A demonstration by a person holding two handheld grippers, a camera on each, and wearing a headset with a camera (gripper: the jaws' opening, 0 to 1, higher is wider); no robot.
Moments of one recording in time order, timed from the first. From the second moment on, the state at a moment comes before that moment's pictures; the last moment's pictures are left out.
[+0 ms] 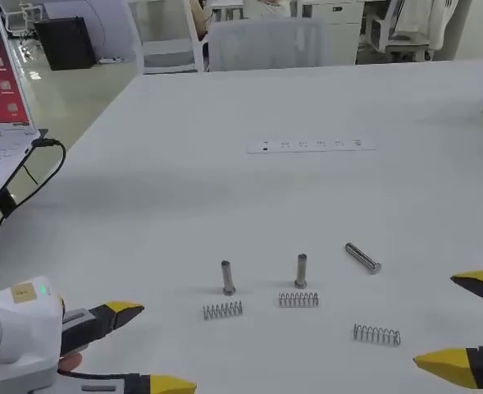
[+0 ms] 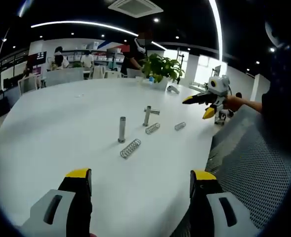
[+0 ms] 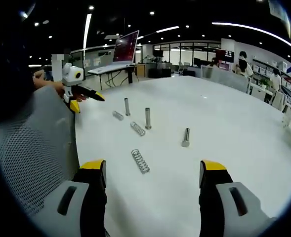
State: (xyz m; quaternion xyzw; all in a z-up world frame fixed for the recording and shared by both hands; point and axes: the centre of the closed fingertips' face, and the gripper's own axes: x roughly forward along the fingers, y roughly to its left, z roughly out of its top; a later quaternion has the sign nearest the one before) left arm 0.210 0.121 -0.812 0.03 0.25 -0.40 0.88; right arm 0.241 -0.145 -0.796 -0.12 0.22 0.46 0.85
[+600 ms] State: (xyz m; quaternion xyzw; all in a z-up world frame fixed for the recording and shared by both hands) left arm 0.214 0.123 -0.810 0.02 0.25 -0.39 0.89; right arm 0.248 -0.142 -0.800 -0.12 0.23 0.47 0.84
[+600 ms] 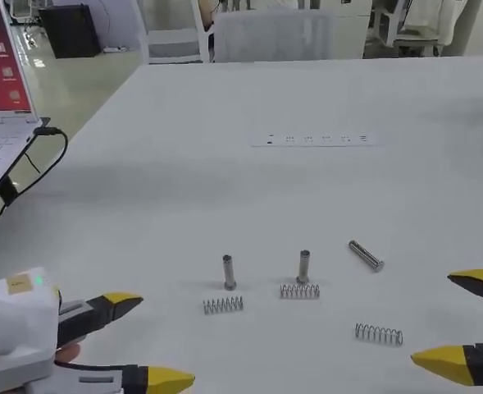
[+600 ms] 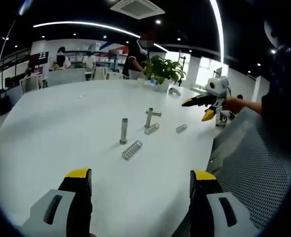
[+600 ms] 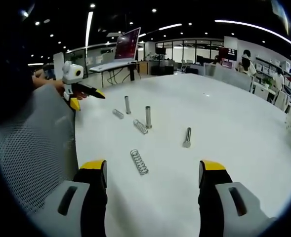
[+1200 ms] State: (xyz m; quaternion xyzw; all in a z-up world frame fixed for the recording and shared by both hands) left arm 0.214 0.125 -0.809 0.02 0.24 -0.39 0.89; right arm 0.266 -0.134 -0.793 -0.13 0.23 0.47 0.84
